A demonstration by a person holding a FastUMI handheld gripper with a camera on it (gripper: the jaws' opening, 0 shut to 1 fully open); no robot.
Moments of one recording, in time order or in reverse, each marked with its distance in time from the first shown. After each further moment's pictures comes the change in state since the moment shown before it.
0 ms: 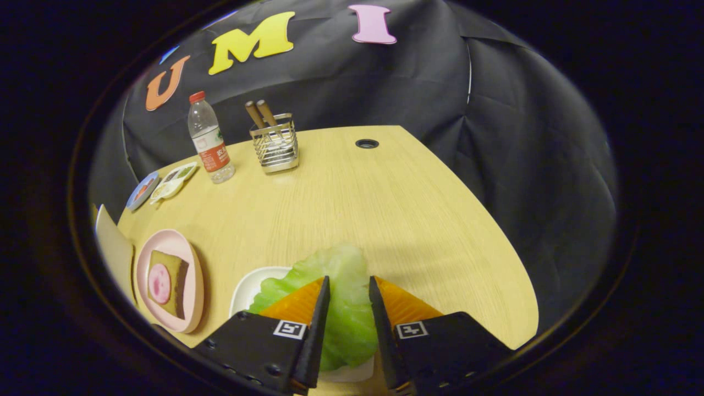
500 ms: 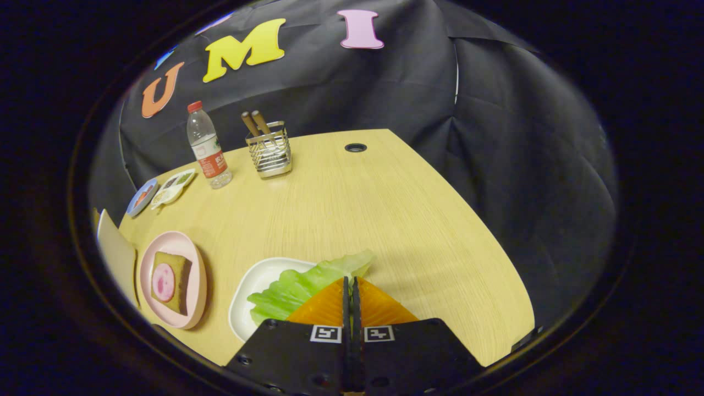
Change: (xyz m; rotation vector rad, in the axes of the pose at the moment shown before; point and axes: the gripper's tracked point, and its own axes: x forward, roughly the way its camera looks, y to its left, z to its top) arm -0.030 -0.012 -0.005 0.030 -0.035 -0.021
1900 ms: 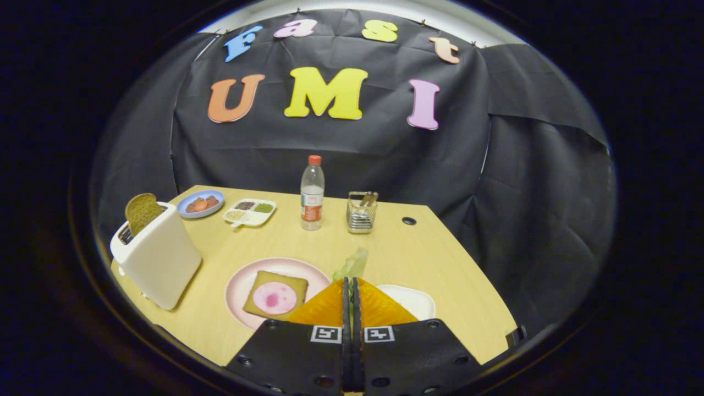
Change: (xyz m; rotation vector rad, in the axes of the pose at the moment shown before) arm -0.167 0.177 0.021 -0.202 -0.321 0.038
